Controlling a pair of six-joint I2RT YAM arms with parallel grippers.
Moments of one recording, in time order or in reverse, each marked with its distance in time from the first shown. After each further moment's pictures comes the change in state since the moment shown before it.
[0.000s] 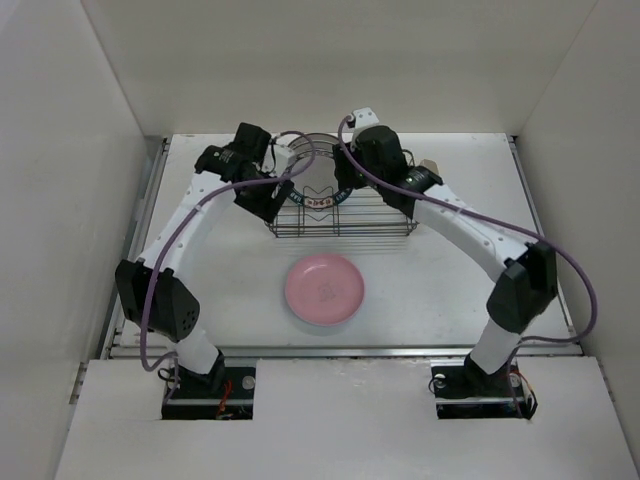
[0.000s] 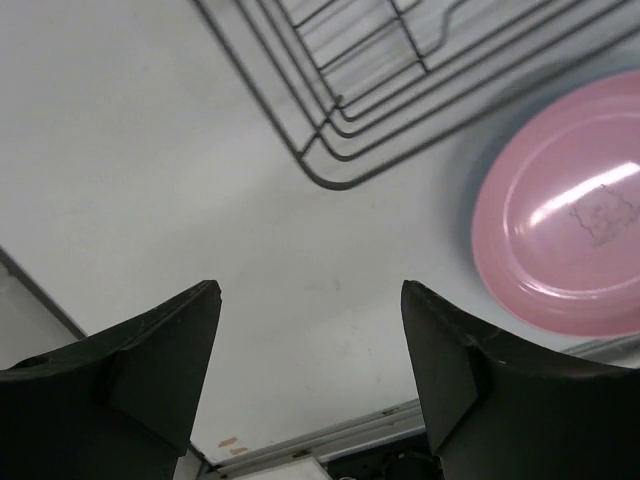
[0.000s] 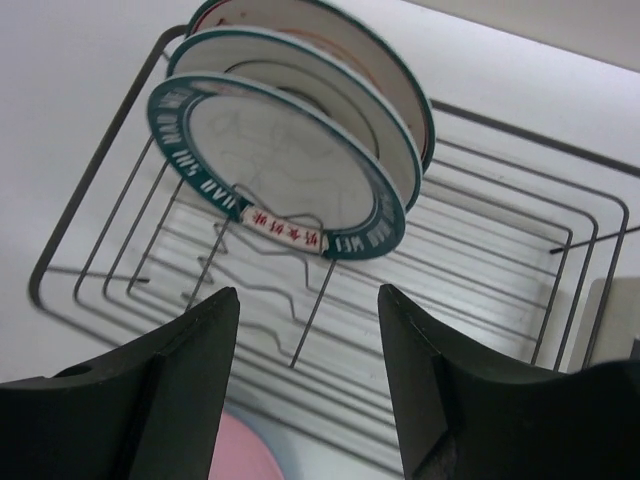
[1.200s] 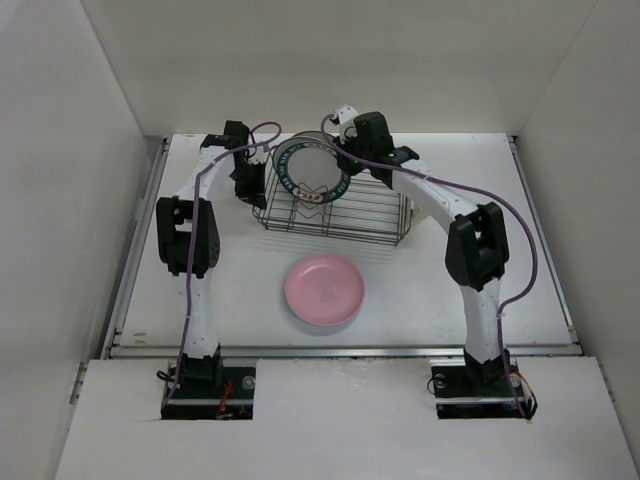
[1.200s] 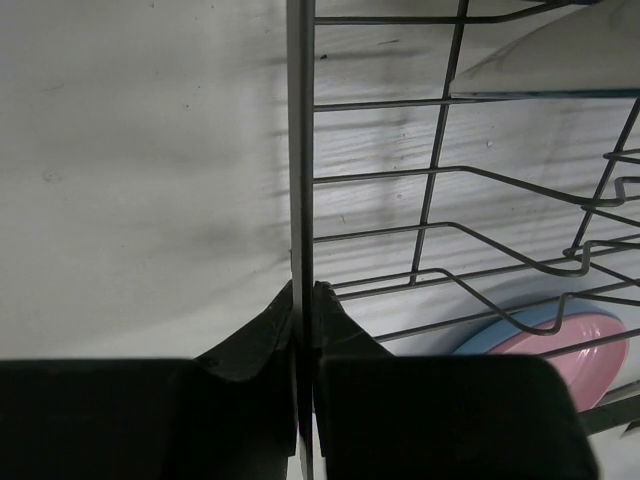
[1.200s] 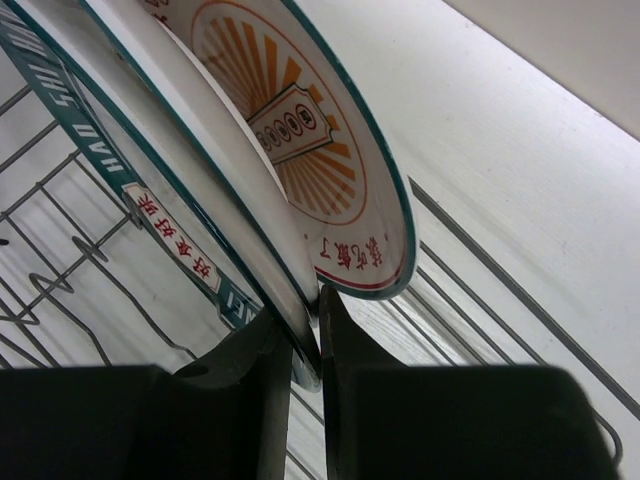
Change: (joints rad) left arm 0.264 0.564 0.267 0.108 0.302 -0.292; right arm -0.154 0.432 0.326 0.020 -0.289 -0.273
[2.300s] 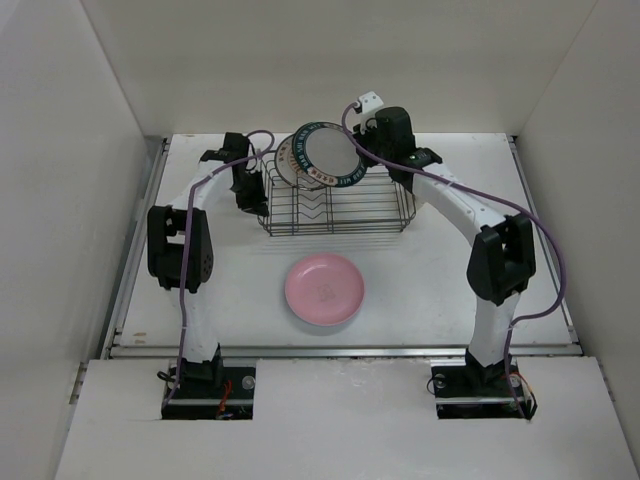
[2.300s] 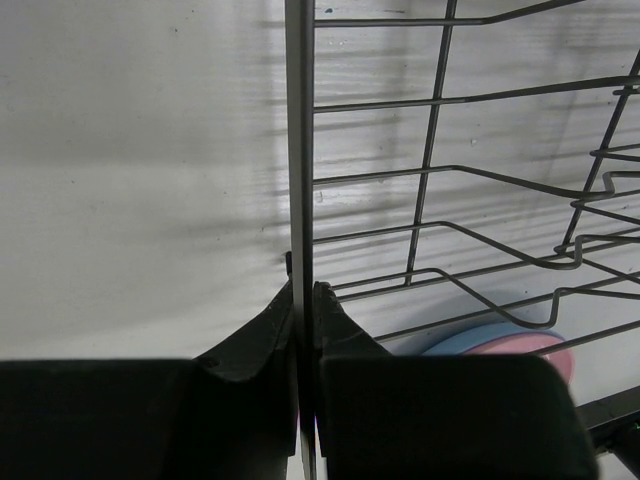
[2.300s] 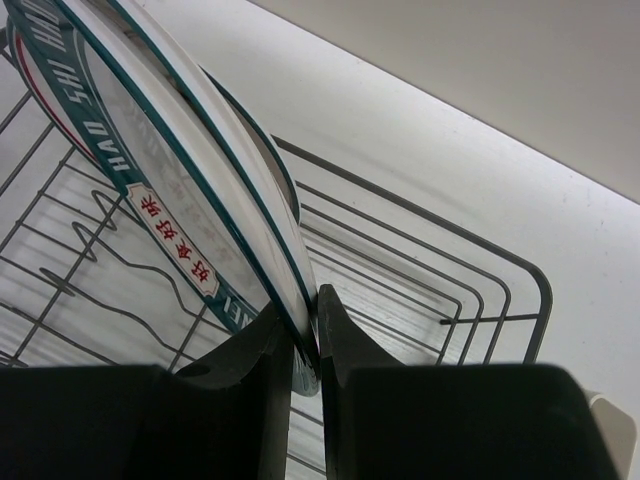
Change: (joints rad) left arm -0.018 -0.183 -0.300 0.203 -0.035 -0.218; right arm -0.029 -0.187 -0.167 0.099 0.101 0.029
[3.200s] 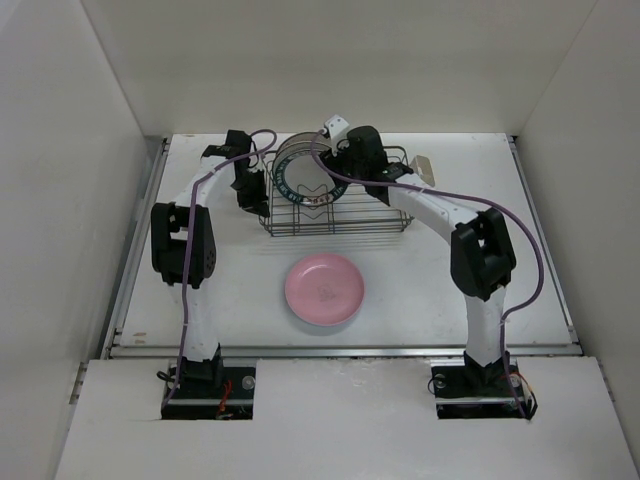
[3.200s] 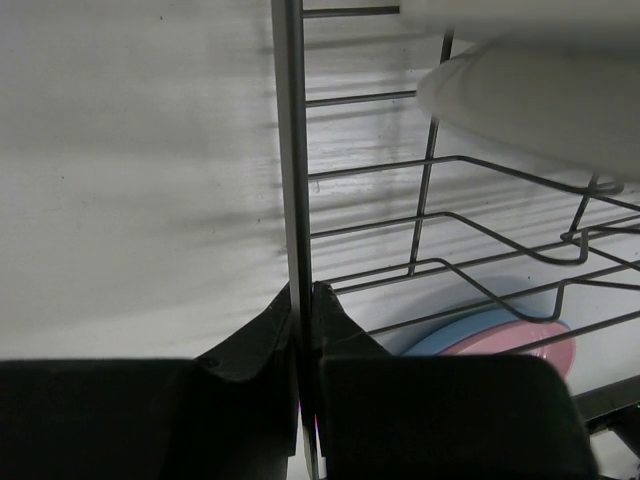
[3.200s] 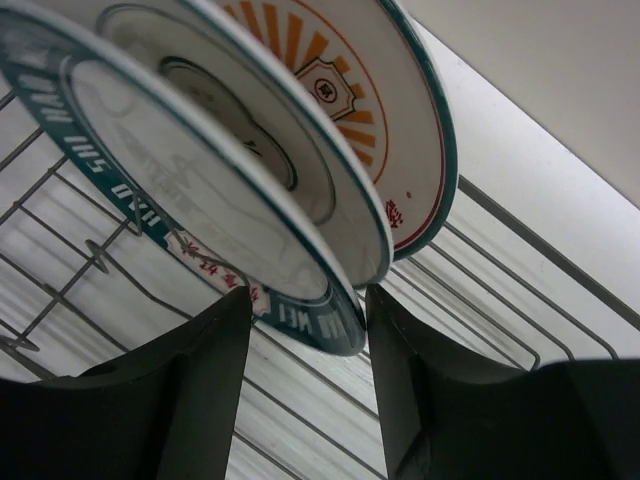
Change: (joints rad) left arm -0.004 0.052 0.085 -0.092 0.007 0.027; right arm 0.094 0.093 -0.029 0.081 -0.026 -0.134
